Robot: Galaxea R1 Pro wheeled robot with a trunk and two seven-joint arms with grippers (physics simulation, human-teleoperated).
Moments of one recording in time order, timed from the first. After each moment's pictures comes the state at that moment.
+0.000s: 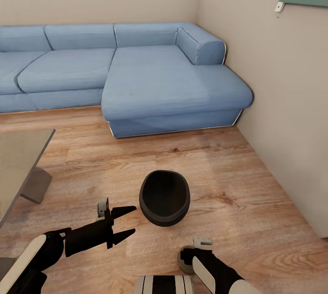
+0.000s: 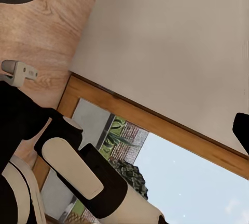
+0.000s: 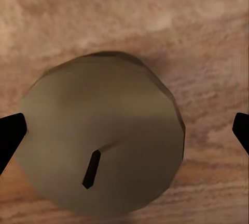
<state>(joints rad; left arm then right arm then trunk) -0.19 0.27 -0.11 -1.57 2.04 1.00 0.33 -0.55 0.10 0.54 -0.43 -0.62 0.28 -0.33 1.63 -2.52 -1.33</state>
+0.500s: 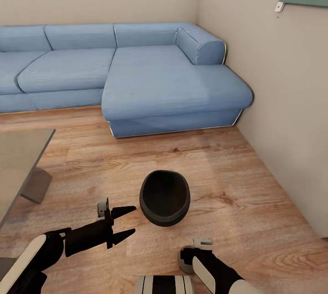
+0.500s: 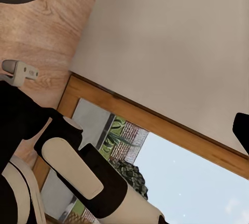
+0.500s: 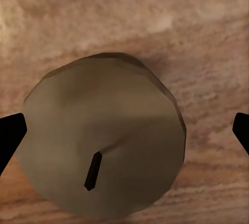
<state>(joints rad) -0.19 0.27 -0.11 -1.57 2.04 1.00 0.33 -0.55 0.10 0.54 -0.42 -0.62 0.28 -0.33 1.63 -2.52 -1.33</state>
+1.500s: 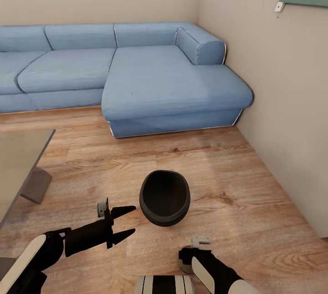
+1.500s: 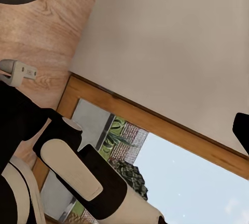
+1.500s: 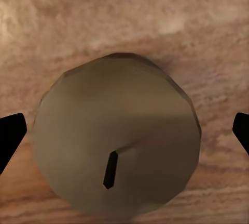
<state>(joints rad) -0.19 0.27 -0.11 -1.57 2.04 1.00 0.33 -0.55 0.11 0.55 -0.43 -0.61 0.28 -0.31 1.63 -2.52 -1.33</state>
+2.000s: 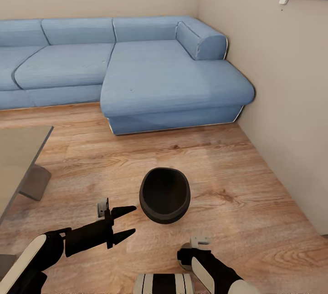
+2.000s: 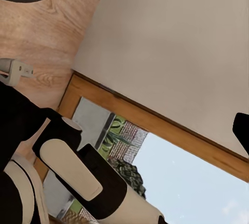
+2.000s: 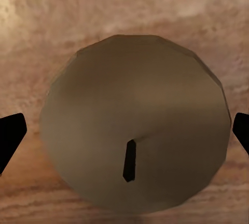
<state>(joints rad) -0.19 0.27 -0.11 -1.57 2.04 1.00 0.33 -0.55 0.11 0.55 -0.42 -0.61 0.28 -0.26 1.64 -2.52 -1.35</state>
